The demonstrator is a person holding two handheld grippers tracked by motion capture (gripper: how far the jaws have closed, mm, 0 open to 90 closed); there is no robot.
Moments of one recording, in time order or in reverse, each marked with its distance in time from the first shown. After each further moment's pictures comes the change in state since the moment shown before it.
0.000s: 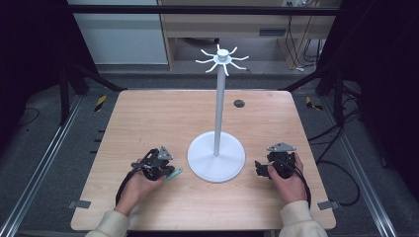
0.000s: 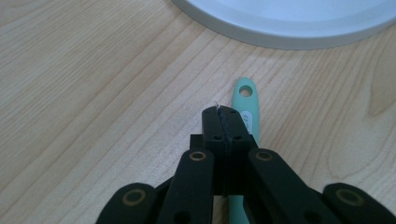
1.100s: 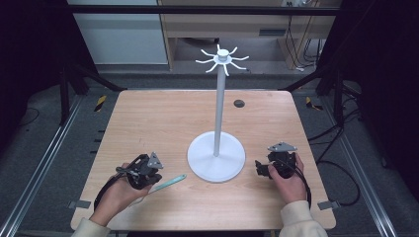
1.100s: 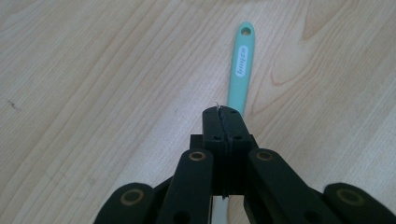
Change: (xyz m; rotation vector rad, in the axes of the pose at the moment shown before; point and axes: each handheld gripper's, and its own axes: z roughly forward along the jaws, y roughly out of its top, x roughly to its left) left arm -0.018 -0.008 -0.062 0.146 0.025 0.109; right arm -0.002 0.000 -0.001 -0.006 -0.001 0.006
